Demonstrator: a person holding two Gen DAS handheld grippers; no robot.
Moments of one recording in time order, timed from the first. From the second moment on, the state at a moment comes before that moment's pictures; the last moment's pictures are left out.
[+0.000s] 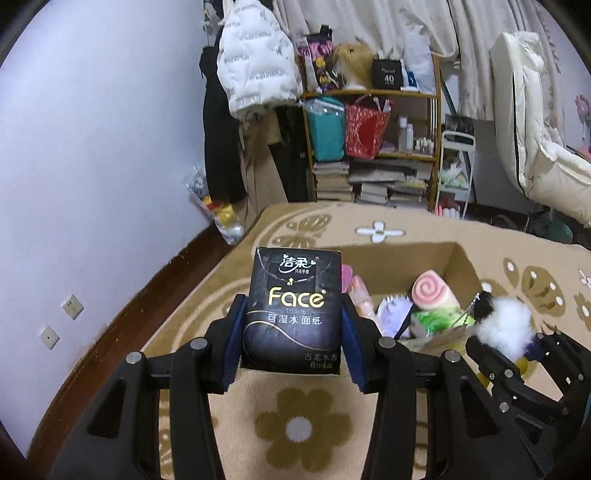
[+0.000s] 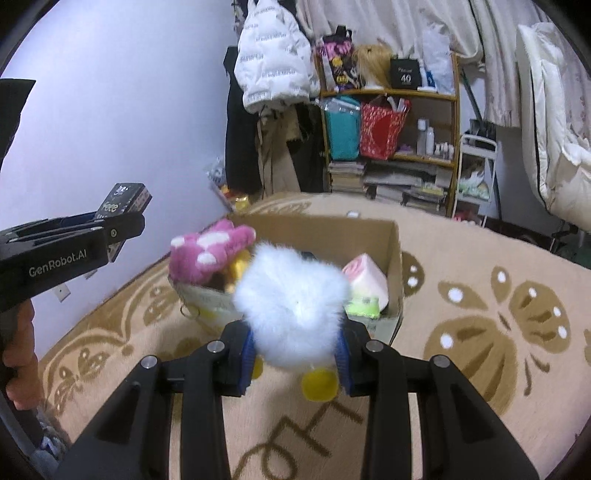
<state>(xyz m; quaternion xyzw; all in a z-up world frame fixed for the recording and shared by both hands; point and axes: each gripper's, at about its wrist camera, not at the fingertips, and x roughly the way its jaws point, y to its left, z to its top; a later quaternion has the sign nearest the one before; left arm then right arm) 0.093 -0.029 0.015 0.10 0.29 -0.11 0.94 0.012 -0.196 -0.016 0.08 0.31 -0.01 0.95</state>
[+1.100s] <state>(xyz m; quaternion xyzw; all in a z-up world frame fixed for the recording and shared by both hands) 0.144 -0.089 0.013 0.11 0.26 -0.15 0.95 0.079 -0.219 0.013 0.04 0.24 -0.02 0.97</state>
